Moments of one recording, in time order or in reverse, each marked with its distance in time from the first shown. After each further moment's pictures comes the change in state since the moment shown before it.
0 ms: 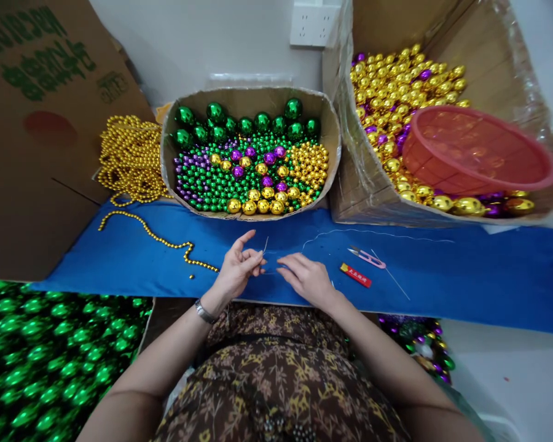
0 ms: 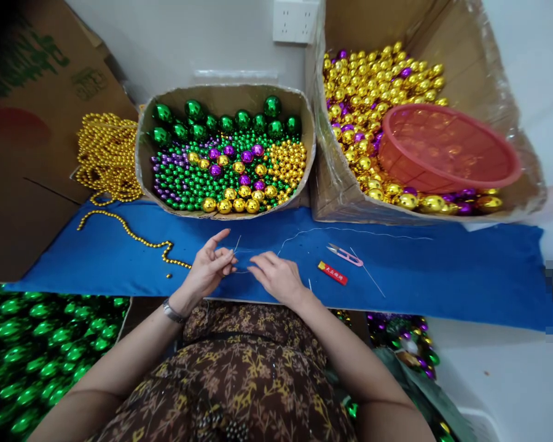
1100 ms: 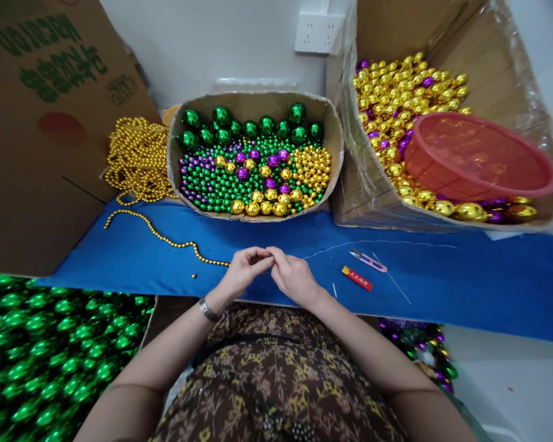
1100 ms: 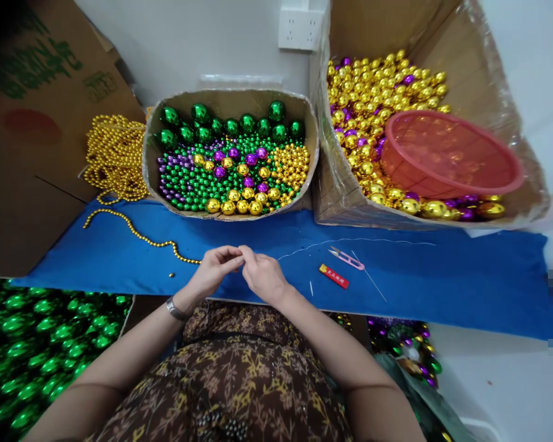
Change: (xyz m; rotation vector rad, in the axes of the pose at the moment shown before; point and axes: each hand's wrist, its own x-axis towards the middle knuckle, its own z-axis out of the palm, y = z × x) left_hand 0.004 -0.004 0.004 0.309 0.014 0.059; right_hand 0.024 -0.018 0.019 0.042 0.048 -0.049
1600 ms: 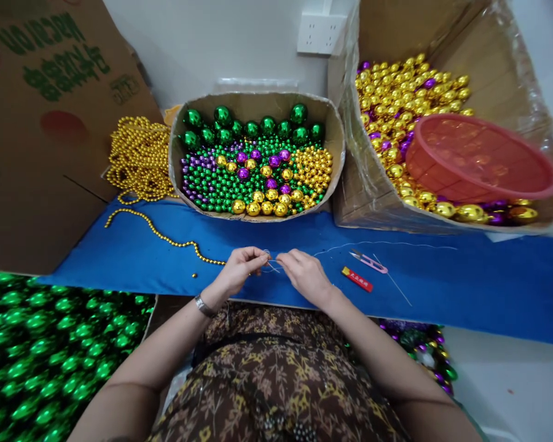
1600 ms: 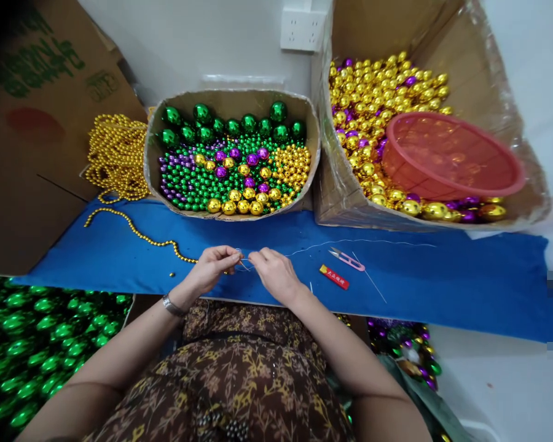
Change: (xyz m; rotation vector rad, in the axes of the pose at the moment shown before) left_hand 0.004 0.002 -0.011 -0.016 -0.047 -0.092; right_hand -0.006 0.015 -0.019 -0.130 -0.026 -0.067
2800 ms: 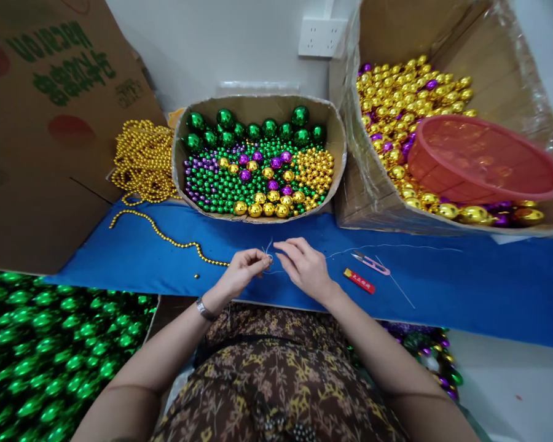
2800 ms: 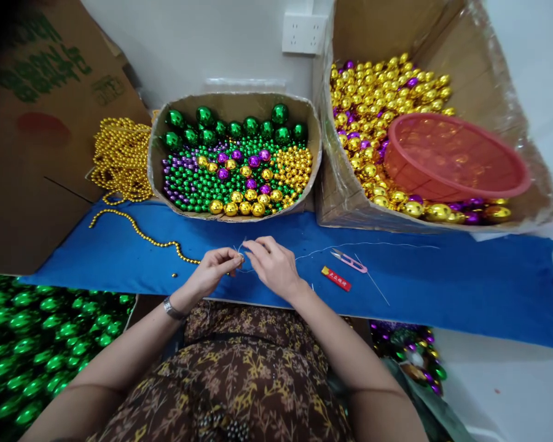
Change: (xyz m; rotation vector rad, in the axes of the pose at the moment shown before) left_hand -0.005 0.002 0.002 0.113 -0.039 0.062; right_hand 0.013 -0.005 -0.007 0.001 0.212 0.002
